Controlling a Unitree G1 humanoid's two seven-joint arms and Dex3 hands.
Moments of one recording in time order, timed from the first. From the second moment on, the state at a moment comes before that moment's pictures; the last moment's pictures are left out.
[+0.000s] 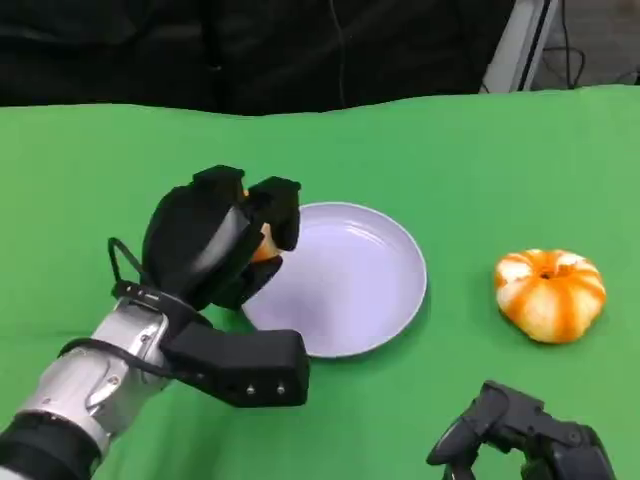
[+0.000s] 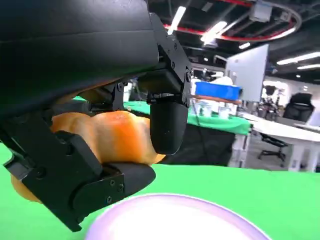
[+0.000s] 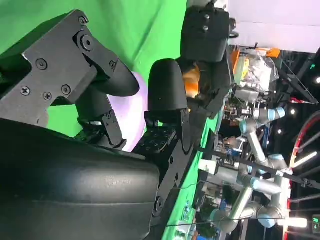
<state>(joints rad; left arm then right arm) -0.54 0.30 -0.47 0.58 0.79 -0.35 0.55 0.44 0.03 0.24 -0.15 -0.16 -0.59 -0.02</state>
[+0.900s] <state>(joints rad) -0.62 0.13 -0.55 0.63 0.78 -0.12 0.07 0.44 0.04 0.25 -0.15 -0.17 -0.59 -0.03</state>
